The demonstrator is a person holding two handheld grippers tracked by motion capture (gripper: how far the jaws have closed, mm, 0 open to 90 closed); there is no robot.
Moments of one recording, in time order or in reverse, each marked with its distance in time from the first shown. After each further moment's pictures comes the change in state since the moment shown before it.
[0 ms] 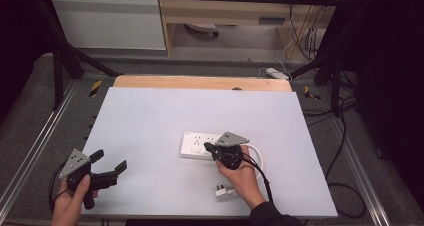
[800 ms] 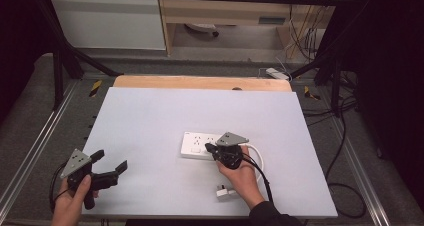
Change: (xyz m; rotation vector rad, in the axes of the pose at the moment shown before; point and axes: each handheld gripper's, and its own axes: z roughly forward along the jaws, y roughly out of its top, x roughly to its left) left arm -0.001 0.000 0.001 0.008 0.001 0.010; right arm -0.005 -0.007 0.006 0.023 -0.006 0.025
